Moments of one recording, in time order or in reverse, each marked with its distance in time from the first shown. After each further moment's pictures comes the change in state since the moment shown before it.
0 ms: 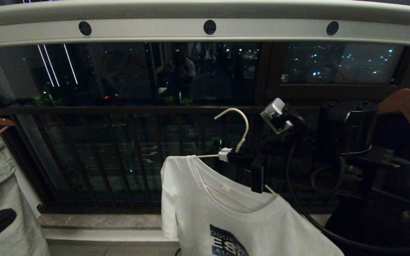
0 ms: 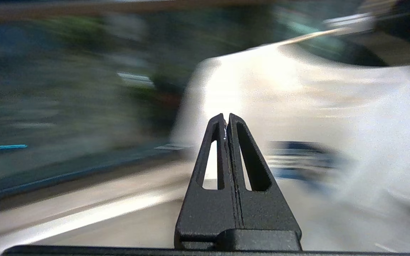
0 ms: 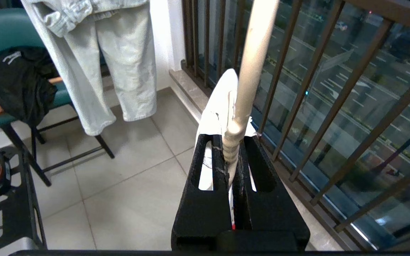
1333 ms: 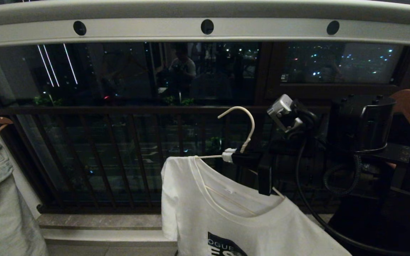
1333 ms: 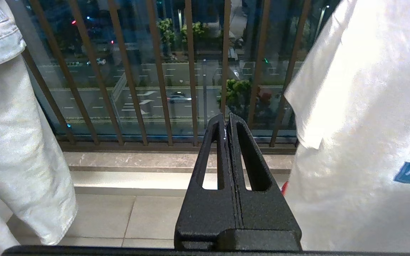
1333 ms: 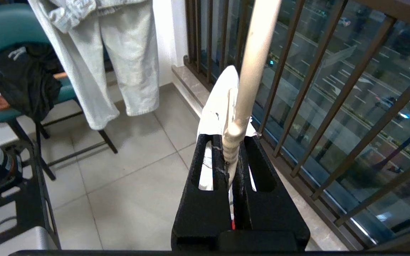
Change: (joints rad) left arm 0.068 -0.585 0.519 0.020 0.396 0.049; right arm 0.006 -0.053 -0.004 0.077 0.002 -0.005
